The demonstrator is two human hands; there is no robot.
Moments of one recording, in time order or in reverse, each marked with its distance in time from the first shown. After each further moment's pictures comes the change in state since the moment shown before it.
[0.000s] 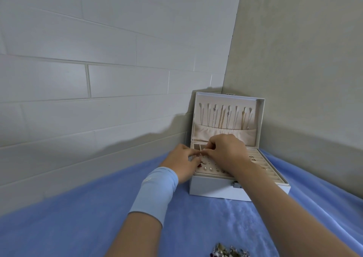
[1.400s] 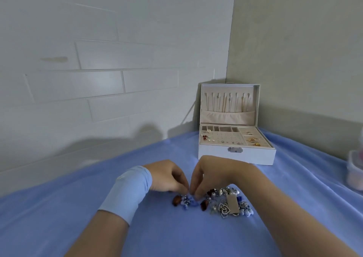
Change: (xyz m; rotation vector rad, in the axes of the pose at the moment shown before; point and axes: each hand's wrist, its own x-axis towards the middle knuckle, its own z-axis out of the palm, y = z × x) left_hand -0.166 0.013 -0.042 0.276 -0.418 -0.167; right_hand -0.145 -0.056 -0.037 0.256 -0.760 -0.286
